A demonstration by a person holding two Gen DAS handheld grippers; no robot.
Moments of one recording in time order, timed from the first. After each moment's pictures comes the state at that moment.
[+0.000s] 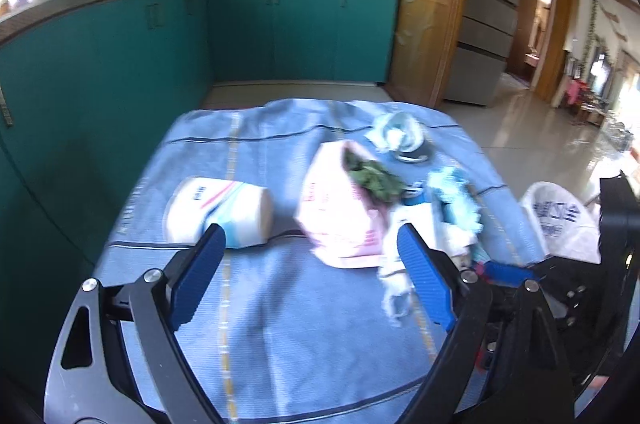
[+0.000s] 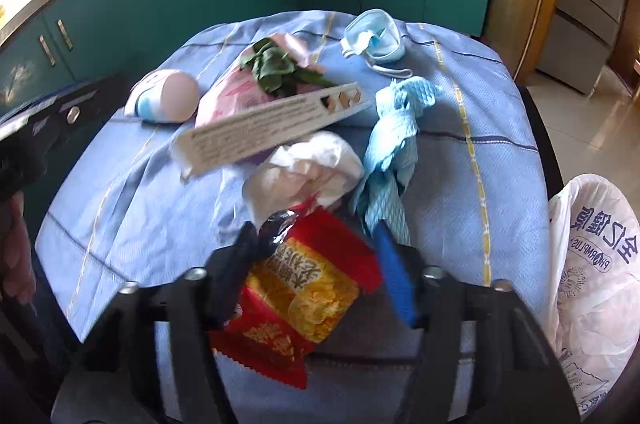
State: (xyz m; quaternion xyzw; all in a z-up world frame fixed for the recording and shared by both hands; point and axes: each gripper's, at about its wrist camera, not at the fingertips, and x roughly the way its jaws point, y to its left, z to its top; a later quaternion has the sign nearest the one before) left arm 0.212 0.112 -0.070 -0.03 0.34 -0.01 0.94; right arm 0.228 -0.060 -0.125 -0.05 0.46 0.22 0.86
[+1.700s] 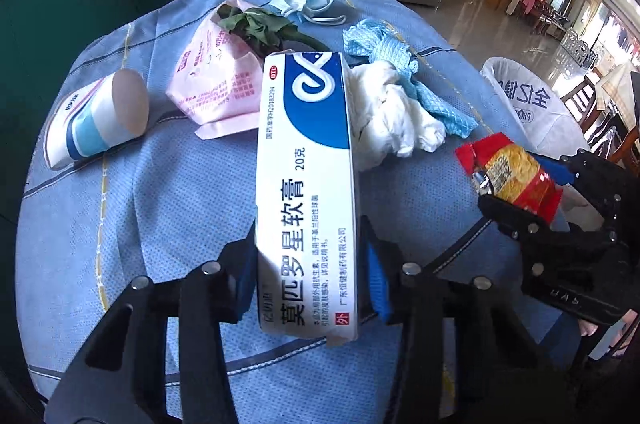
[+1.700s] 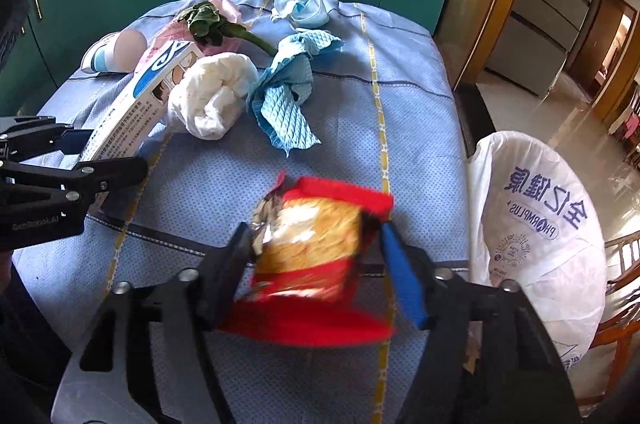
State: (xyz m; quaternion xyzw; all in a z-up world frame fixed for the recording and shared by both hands) left arm 0.212 0.056 -0.144 0.03 0.48 -0.11 0.87; right arm 0.194 -0.112 -0.140 -0.09 0.46 0.14 0.88
